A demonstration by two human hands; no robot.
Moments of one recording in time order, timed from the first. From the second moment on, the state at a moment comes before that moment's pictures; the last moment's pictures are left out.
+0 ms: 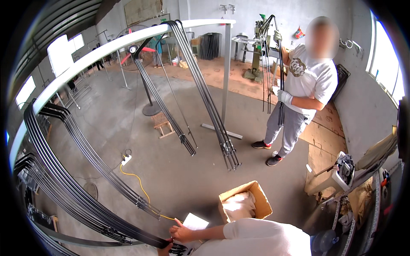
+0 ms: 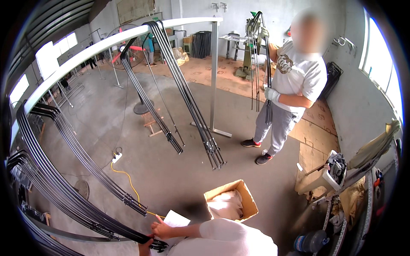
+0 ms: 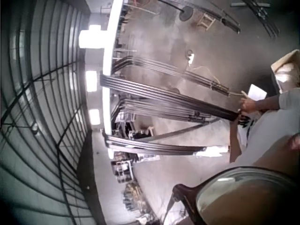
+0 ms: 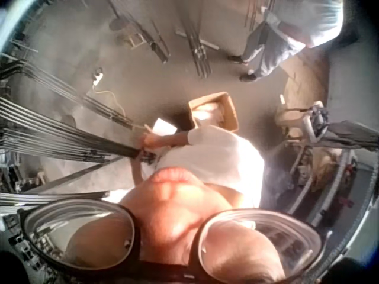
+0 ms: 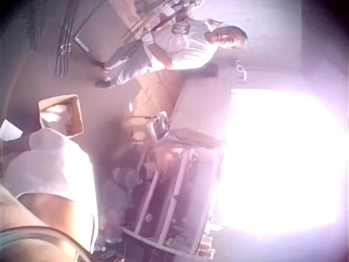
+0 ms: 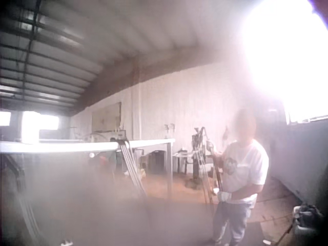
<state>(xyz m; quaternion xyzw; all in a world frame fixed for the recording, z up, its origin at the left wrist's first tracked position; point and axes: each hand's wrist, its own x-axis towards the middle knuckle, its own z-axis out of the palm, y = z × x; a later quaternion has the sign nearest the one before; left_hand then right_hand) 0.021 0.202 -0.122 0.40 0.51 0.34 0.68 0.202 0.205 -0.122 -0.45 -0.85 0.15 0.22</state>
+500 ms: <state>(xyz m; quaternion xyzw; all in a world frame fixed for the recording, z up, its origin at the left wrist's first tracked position) 0.013 0.201 -0.123 0.38 0.51 0.35 0.68 0.198 0.212 -0.134 -0.46 -0.84 0.19 0.21</state>
